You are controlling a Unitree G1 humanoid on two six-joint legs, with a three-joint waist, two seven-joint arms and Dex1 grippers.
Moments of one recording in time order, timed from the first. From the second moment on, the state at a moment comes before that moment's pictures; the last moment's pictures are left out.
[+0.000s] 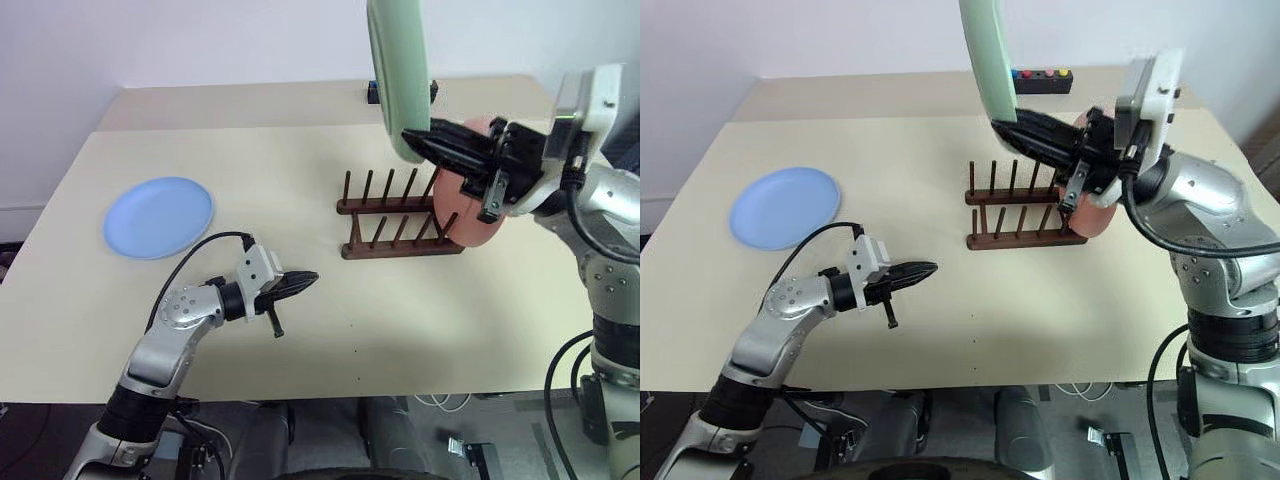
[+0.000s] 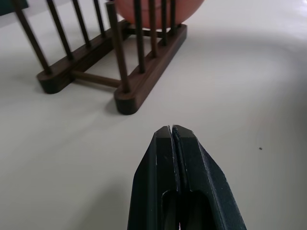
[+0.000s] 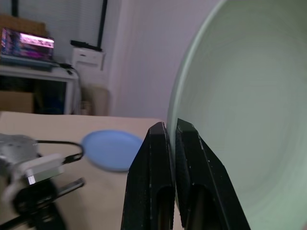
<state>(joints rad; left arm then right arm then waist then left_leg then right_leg) -0.18 0.48 -0.14 -0.23 -0.27 0.23 -0.87 -0.55 -0.76 -0.14 -0.33 0.89 0.47 0.80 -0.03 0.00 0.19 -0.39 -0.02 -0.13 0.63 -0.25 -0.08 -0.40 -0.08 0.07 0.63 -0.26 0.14</state>
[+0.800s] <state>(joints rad) -0.17 0.48 -0.14 -0.24 -0.28 0.24 -0.87 -0.41 -0.70 -0.28 -0.20 0.97 0.64 0.82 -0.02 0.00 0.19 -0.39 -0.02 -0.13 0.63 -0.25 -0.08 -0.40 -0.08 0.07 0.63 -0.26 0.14</state>
